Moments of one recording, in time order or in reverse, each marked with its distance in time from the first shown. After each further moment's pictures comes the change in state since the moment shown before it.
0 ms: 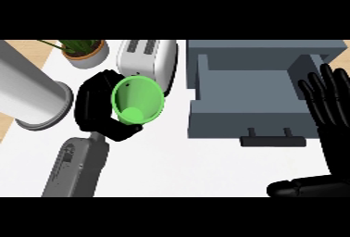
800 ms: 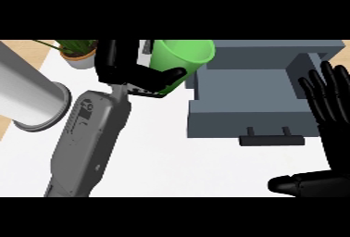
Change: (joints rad) left arm -0.392 -0.003 -0.059 0.042 -0.067 0.251 0.264; right arm -0.016 -0.008 -0.015 0.024 -0.003 0.008 -0.007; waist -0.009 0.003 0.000
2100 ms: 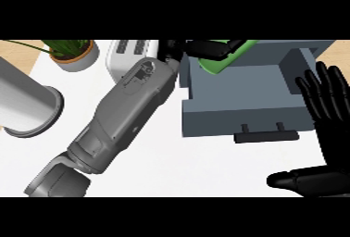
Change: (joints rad) left arm -0.445 -0.004 -0.239 0.704 0.253 0.213 -0.155; right arm -0.003 -0.005 -0.012 0.058 -0.006 0.035 -0.061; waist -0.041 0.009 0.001
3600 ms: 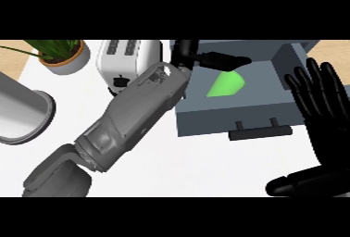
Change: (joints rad) left arm -0.076 0.000 -0.302 0.121 0.271 0.076 -0.108; right arm -0.037 0.021 0.019 0.013 -0.093 0.038 0.003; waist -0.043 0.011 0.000
